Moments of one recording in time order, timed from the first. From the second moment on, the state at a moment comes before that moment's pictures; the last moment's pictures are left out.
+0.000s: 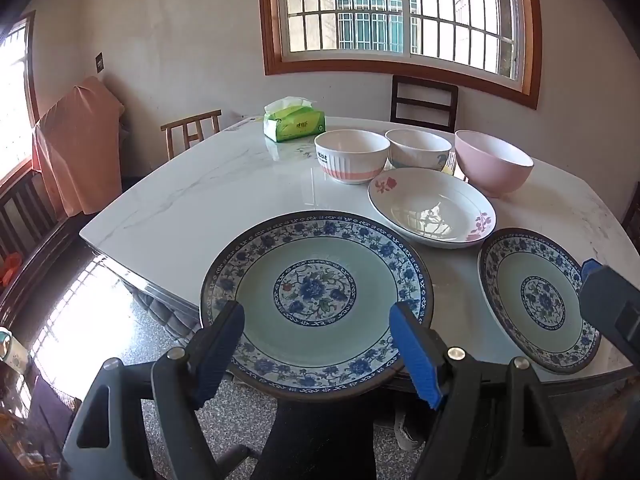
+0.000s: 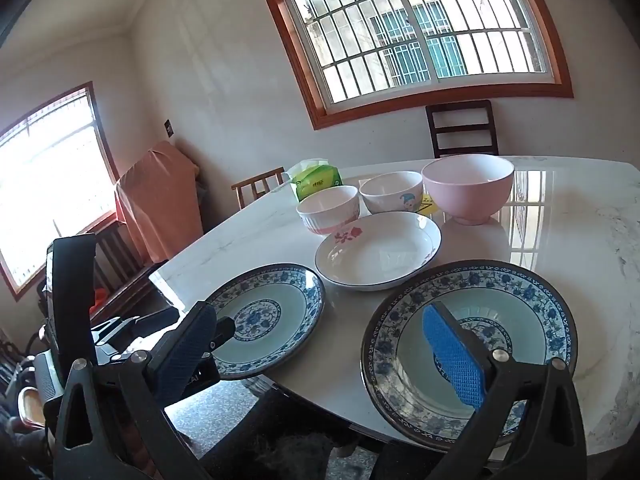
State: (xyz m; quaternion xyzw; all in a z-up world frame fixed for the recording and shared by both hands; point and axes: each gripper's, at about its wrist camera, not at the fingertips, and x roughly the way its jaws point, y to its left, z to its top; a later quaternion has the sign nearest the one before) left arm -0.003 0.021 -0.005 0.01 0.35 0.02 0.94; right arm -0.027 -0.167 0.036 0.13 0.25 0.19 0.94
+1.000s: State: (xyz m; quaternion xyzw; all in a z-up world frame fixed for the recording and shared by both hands) left arm 0.038 0.102 -0.030 -0.07 0.44 0.04 0.89; right arm 0.059 -0.124 0.002 0.15 0.44 0.27 0.84
